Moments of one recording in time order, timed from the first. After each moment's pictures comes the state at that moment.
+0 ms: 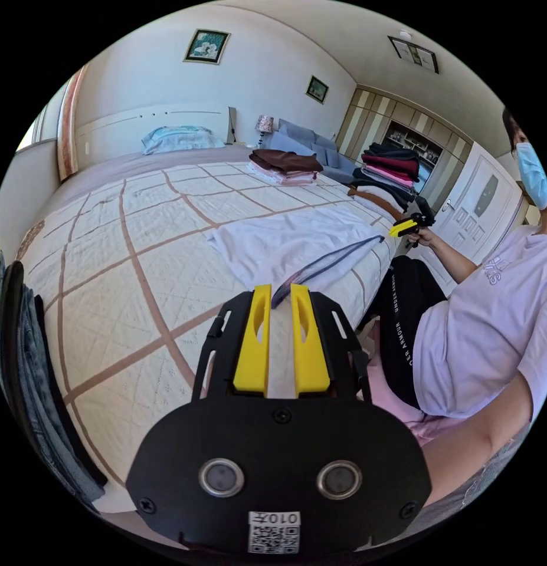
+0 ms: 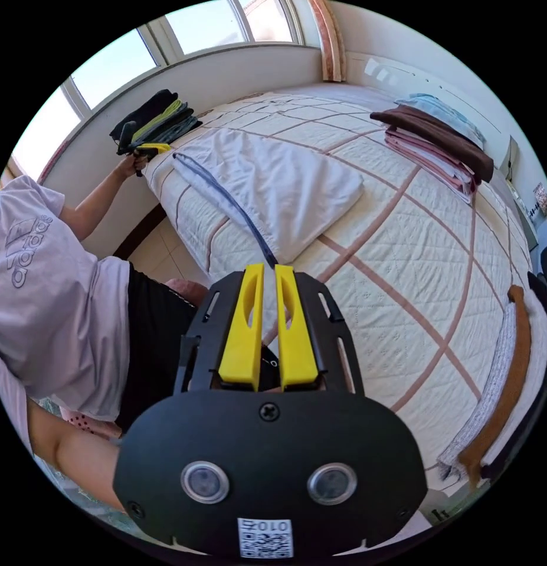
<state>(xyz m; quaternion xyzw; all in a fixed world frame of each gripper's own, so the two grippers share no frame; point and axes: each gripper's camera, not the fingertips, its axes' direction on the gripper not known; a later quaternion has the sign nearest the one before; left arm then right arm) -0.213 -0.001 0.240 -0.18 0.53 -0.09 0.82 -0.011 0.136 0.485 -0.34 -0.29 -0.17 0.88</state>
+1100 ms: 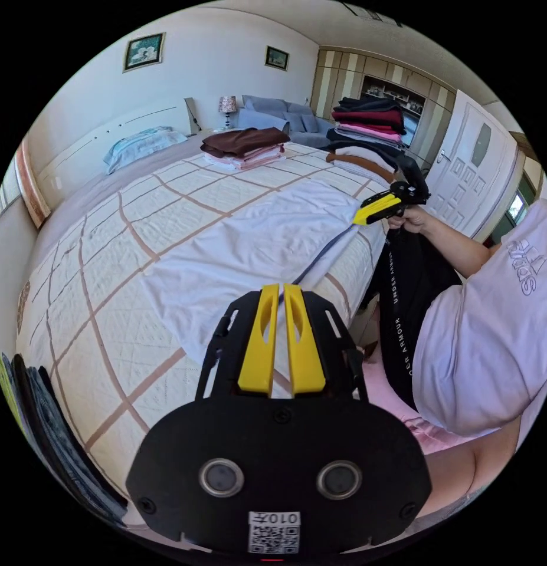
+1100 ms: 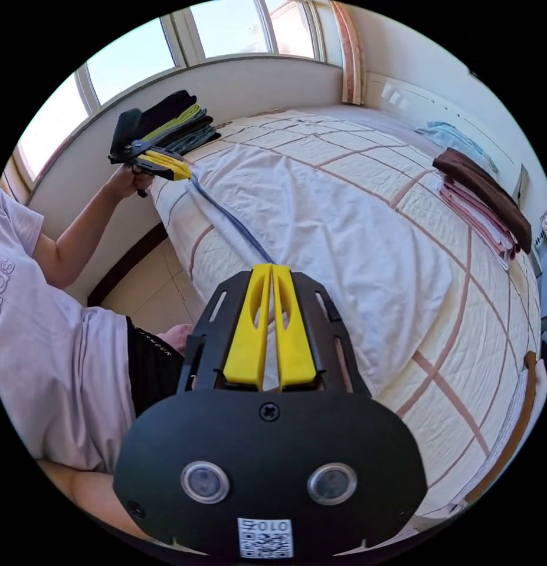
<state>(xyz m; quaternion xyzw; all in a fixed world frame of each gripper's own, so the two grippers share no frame) -0.091 -0.061 0.224 -0.21 0.52 0.01 0.83 -0.176 0.121 0.495 -0.27 -0.30 -0.17 0.90</state>
